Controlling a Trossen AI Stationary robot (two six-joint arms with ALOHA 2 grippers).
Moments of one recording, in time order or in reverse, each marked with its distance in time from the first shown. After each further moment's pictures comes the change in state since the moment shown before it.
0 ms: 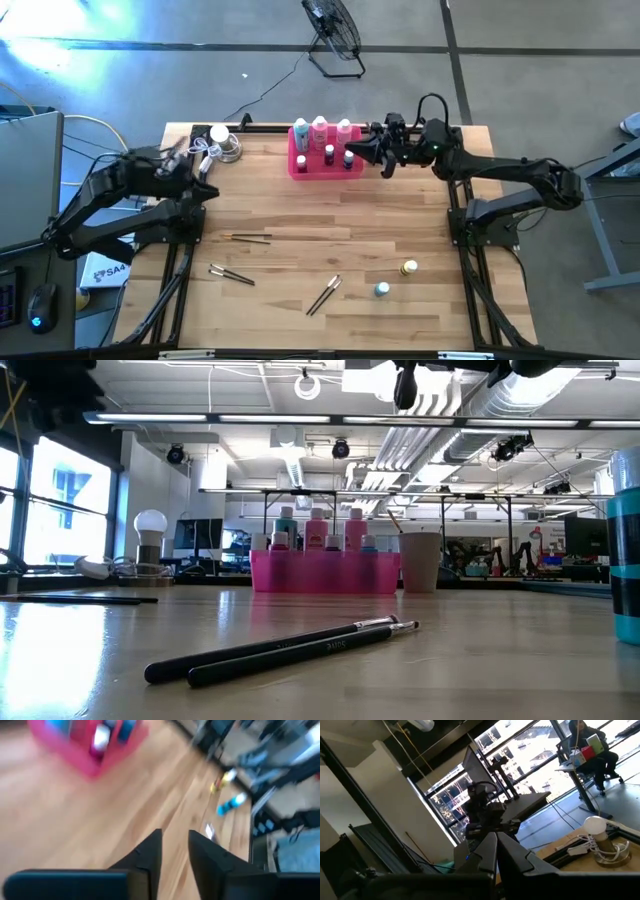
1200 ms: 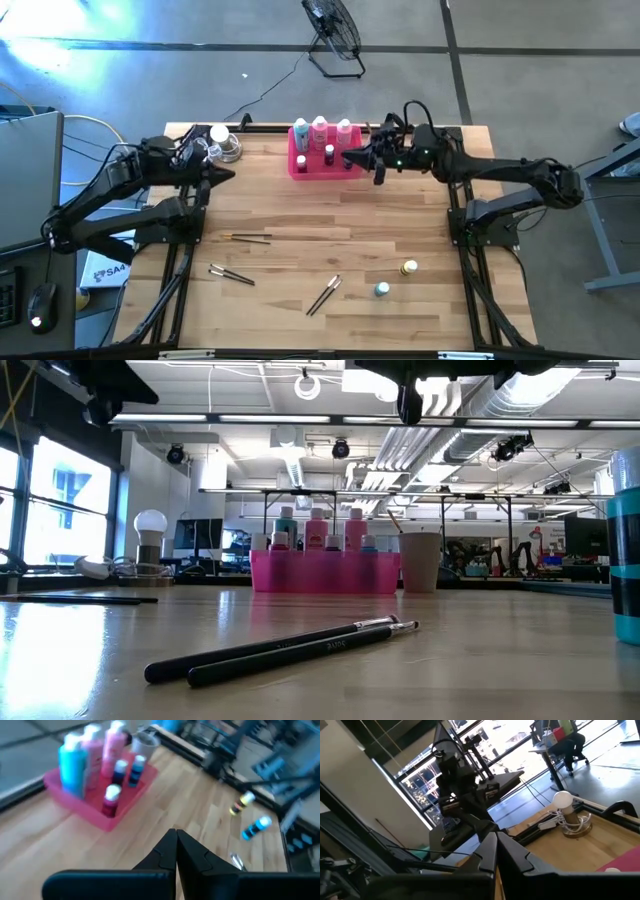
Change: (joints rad) left arm 0.000 0.160 -0.006 0.283 -0.100 0.181; right arm 0.028 0.000 0.000 -0.172 0.093 -0.061
